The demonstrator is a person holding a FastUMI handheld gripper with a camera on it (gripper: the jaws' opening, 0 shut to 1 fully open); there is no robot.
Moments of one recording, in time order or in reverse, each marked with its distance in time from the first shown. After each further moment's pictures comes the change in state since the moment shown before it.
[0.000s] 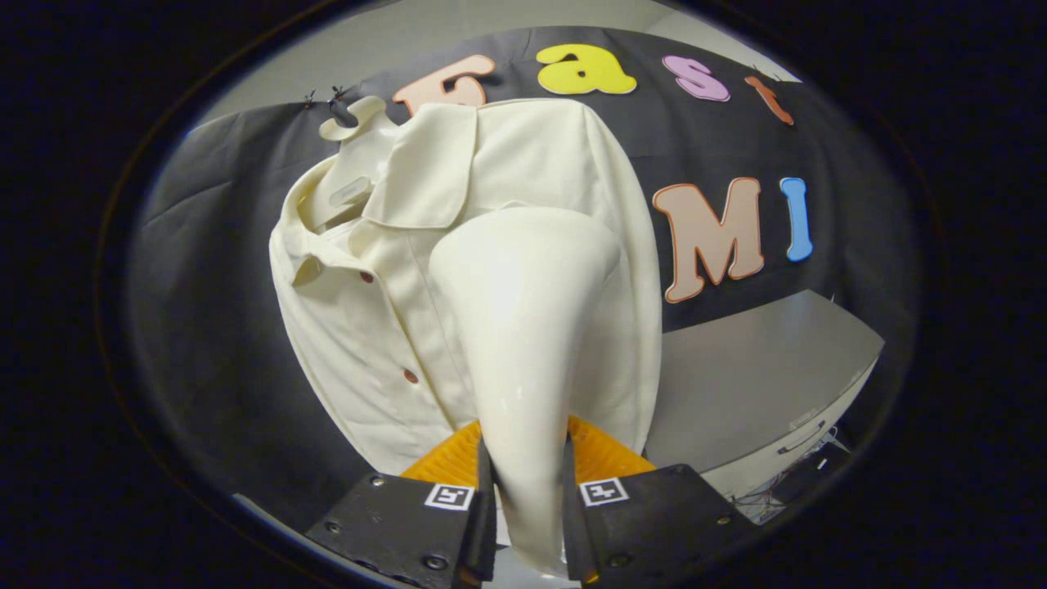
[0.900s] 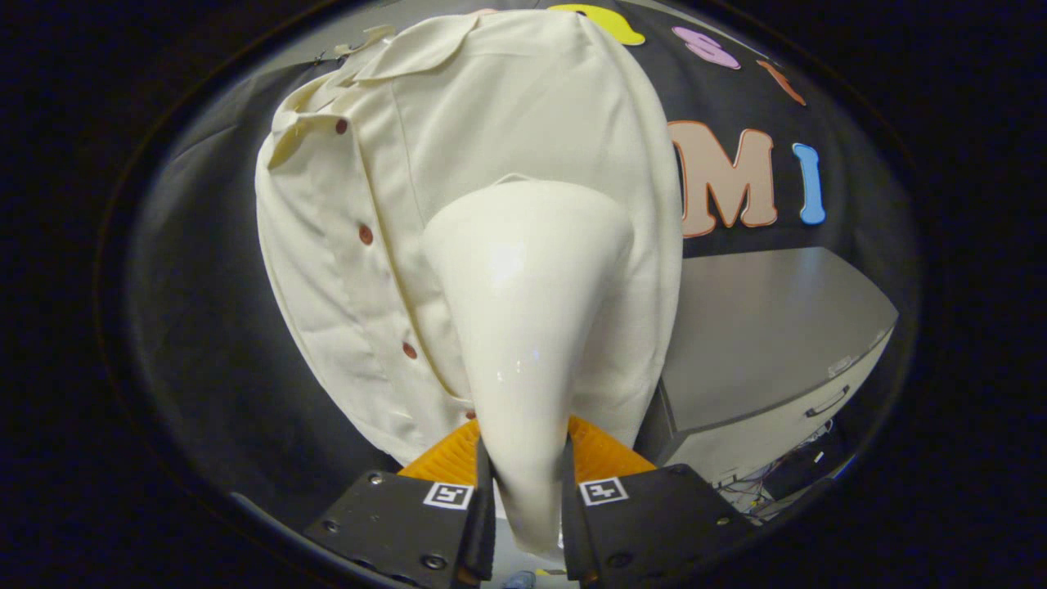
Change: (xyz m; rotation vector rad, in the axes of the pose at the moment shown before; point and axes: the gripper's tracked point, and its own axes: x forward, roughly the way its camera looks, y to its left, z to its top) arm 0.048 -0.029 -0.110 -0.063 0.199 -0.033
